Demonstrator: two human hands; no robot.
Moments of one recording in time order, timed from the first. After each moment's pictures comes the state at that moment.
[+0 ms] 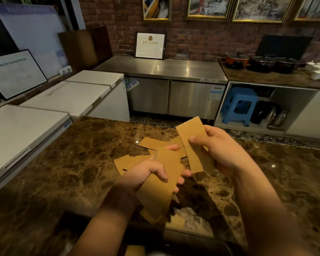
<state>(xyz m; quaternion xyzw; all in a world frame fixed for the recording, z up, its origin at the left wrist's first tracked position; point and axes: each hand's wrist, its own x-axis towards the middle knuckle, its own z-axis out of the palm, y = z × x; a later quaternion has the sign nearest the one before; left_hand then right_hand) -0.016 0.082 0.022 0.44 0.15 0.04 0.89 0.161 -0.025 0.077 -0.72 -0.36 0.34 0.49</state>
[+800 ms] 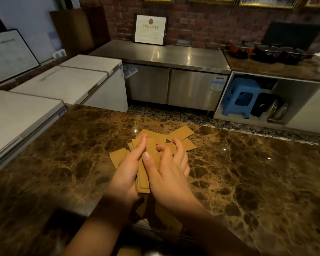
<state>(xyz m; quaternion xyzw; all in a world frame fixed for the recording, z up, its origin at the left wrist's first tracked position) -0.007 0.094 -0.009 0.26 0.21 0.27 0.91 0.061 0.008 -0.007 -0.79 -0.46 0.16 0.36</state>
